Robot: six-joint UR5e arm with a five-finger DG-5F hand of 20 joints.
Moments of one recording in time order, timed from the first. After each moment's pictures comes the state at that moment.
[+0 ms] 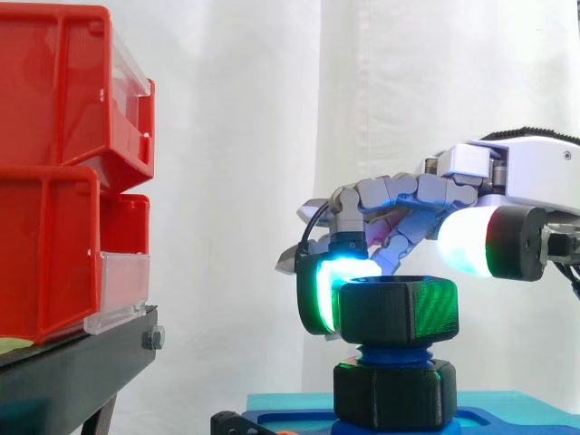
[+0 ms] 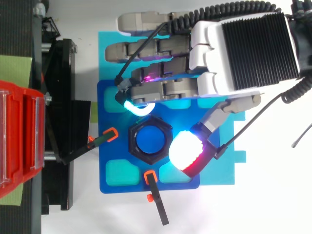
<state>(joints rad) 0.00 -2.23 -1.31 -2.56 -1.88 -1.45</state>
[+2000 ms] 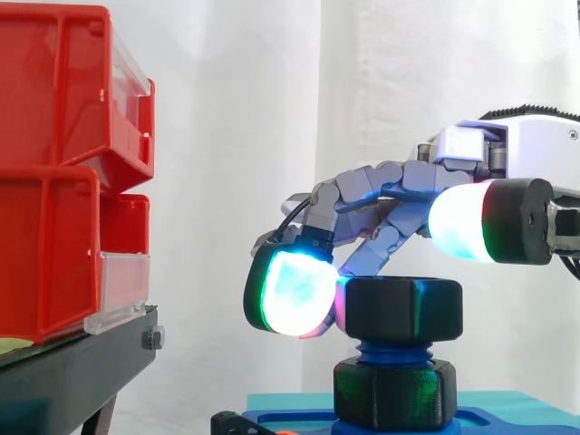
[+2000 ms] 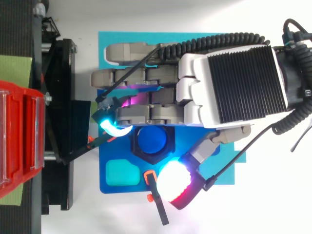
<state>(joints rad) 0.07 -2.23 -1.30 -2.60 -1.79 -1.41</state>
